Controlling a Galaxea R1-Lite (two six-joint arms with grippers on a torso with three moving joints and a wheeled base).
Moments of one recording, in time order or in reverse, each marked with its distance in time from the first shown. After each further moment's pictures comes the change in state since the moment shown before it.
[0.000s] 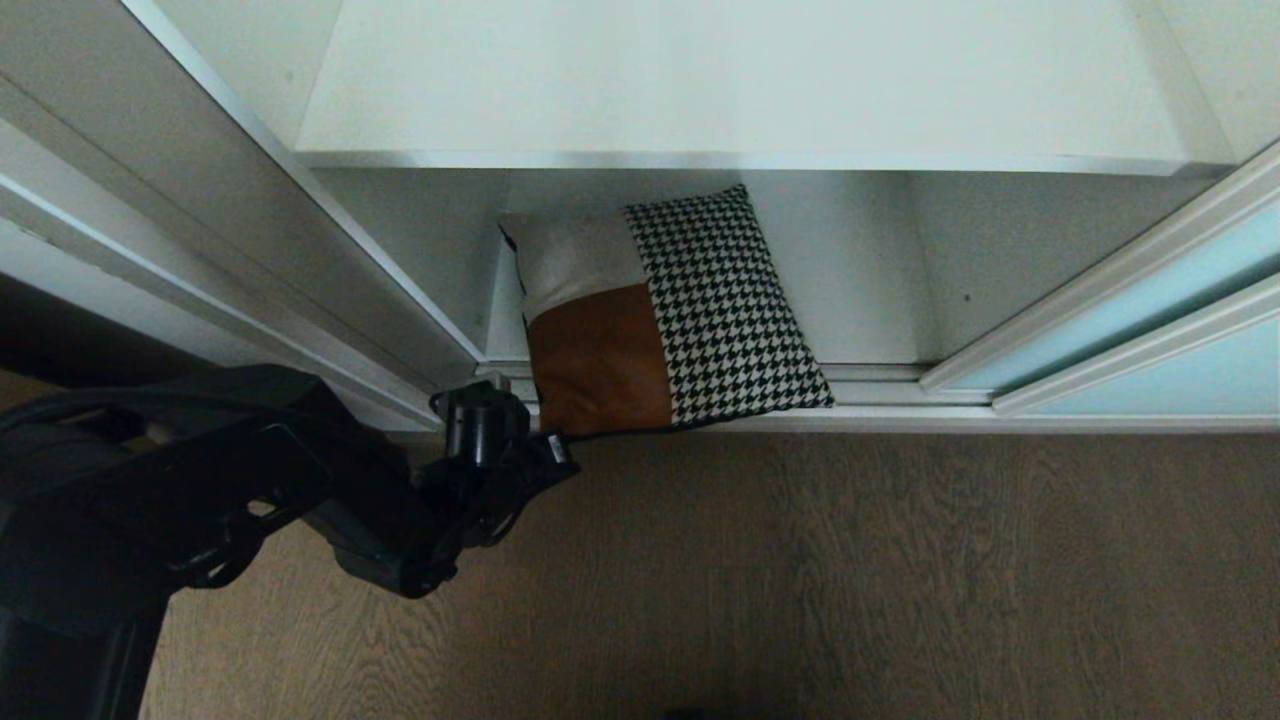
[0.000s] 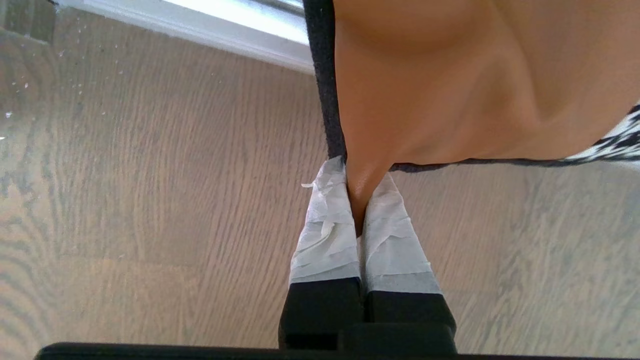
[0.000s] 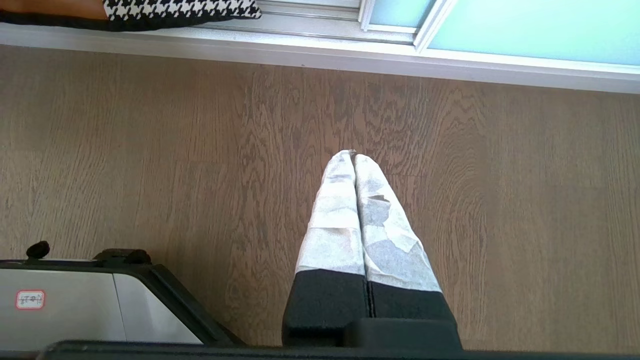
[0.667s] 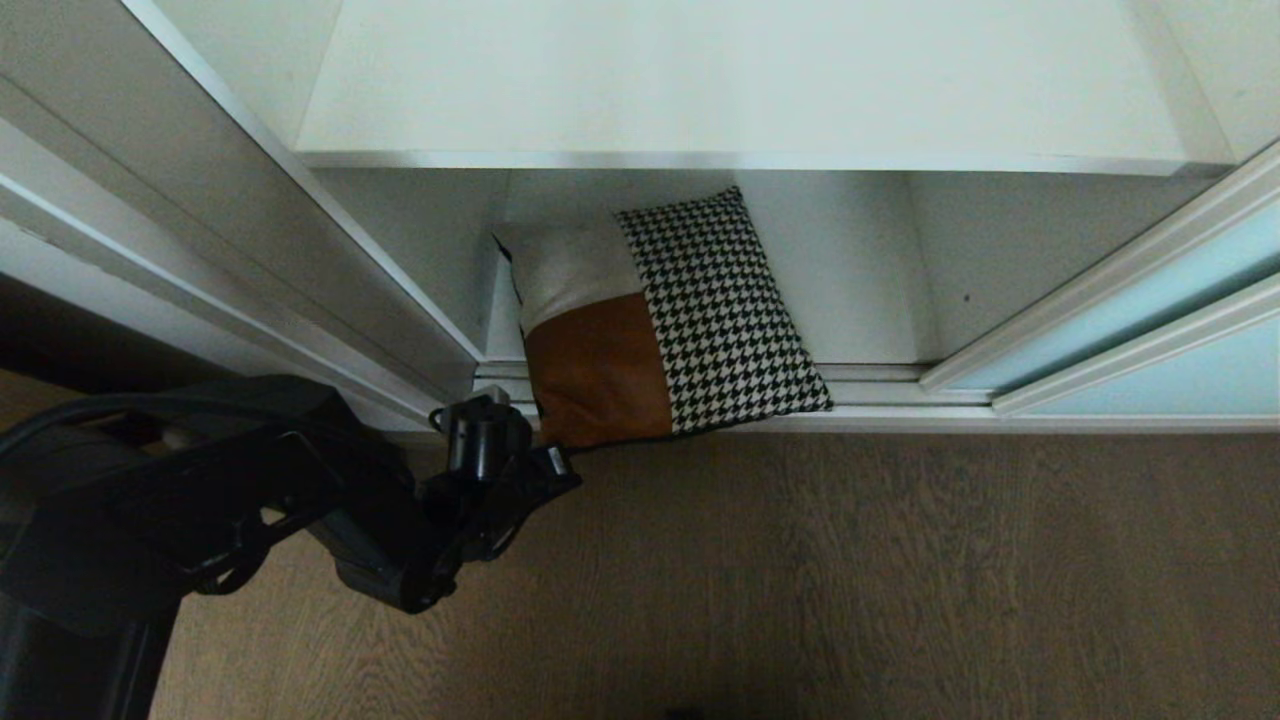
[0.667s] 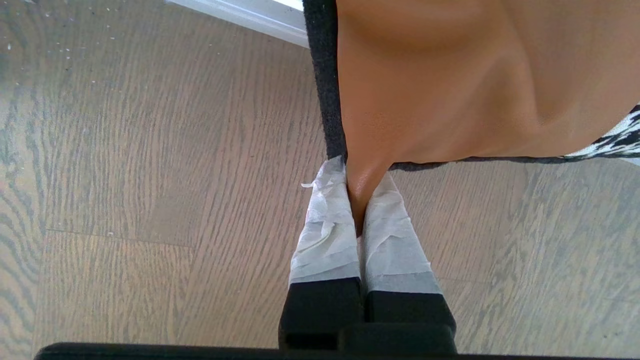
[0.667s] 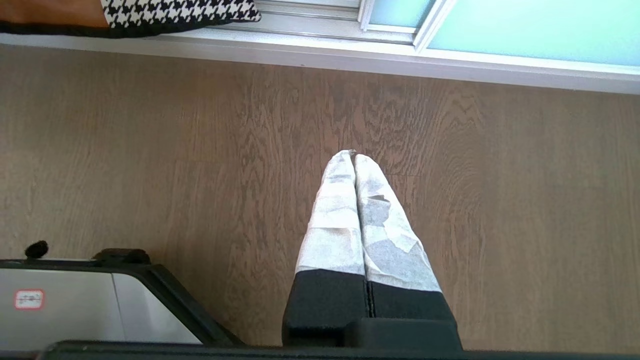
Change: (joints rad) left arm -0.008 0.016 0.032 -0.020 -0.005 -0.045; right arm 0.000 0.000 0.000 0.001 -0.002 -0.003
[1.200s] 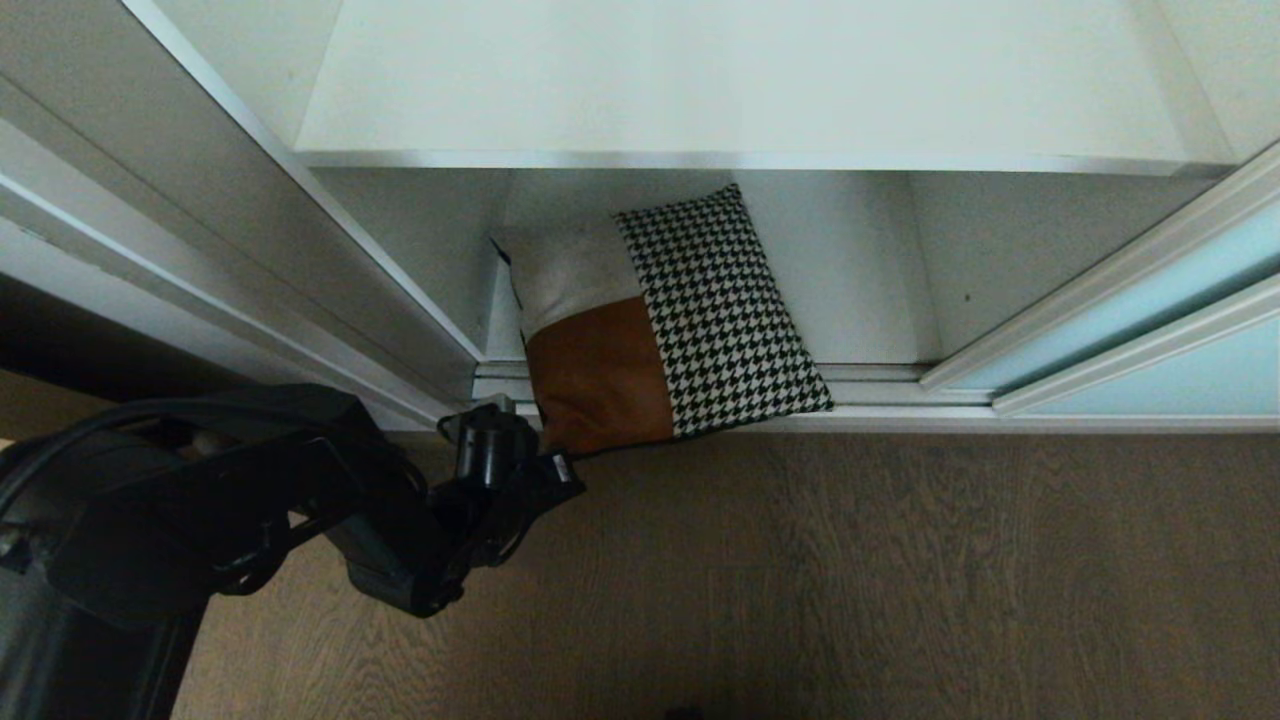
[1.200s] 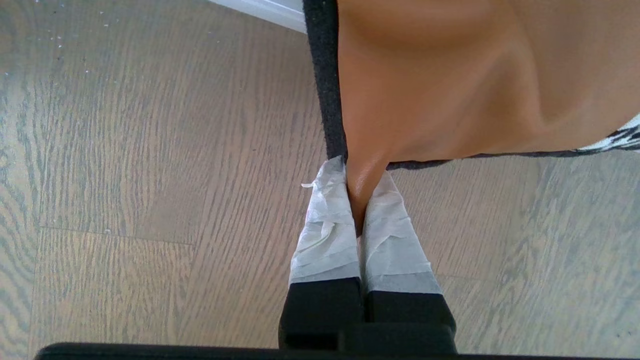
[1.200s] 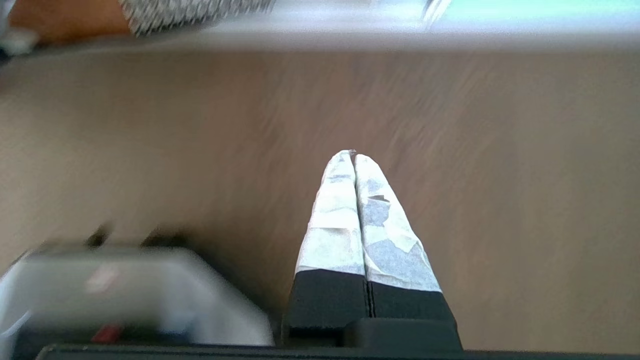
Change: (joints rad) left arm -0.004 0.041 -0.012 -0.016 0.002 0.007; right arm 0.001 0.113 -0.276 0.241 0.021 0.093
